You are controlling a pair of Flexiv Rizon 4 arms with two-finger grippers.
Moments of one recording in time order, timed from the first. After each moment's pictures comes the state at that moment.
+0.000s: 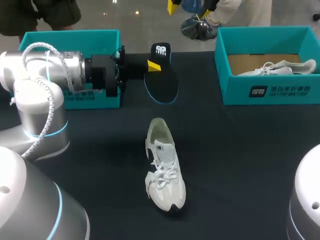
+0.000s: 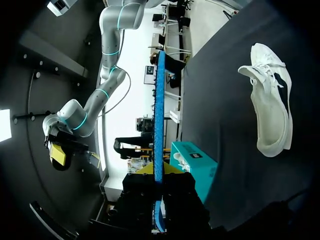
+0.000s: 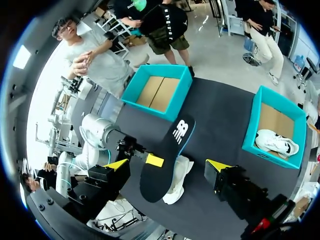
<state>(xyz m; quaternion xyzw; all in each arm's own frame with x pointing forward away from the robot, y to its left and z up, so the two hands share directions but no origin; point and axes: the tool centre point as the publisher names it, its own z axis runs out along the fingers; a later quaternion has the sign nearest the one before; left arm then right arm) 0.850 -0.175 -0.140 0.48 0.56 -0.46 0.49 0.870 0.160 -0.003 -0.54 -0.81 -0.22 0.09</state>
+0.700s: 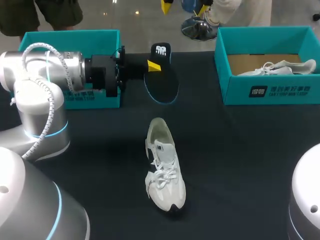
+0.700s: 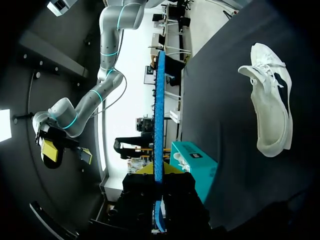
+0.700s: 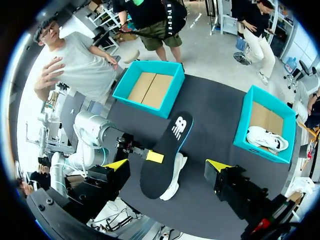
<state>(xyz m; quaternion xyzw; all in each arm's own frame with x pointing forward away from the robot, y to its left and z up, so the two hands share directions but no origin) 0.850 -0.175 -0.140 0.48 0.56 -0.46 0.49 0.858 0.169 0.009 -0.55 -0.82 -0.18 0.05</state>
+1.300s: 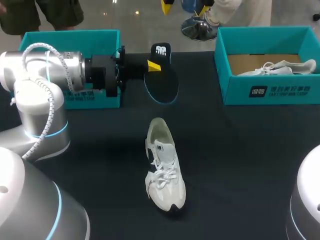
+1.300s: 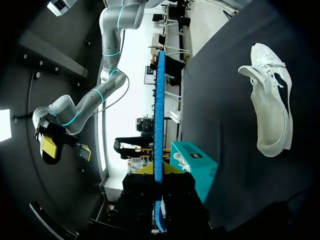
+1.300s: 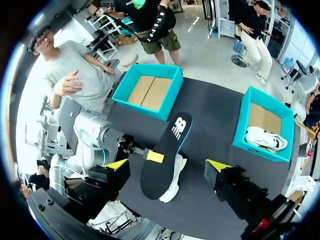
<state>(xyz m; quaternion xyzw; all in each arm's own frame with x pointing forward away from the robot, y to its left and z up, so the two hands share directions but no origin) 0.850 -0.175 -0.140 0.48 0.56 -0.46 0.49 0.852 0.168 0.010 -0.55 -0.81 -0.19 0.04</state>
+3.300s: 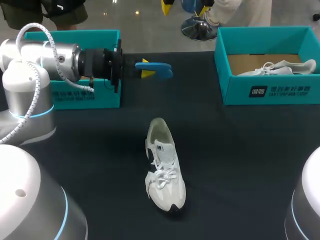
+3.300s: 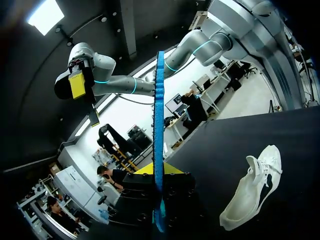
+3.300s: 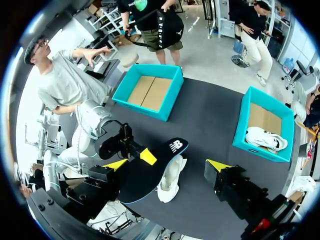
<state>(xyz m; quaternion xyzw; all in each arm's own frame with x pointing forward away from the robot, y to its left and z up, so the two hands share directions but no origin) 0.829 -0.164 -0.131 0.29 0.66 -0.66 0.22 0.852 0.168 0.010 -0.55 -0.81 -0.19 0.04</state>
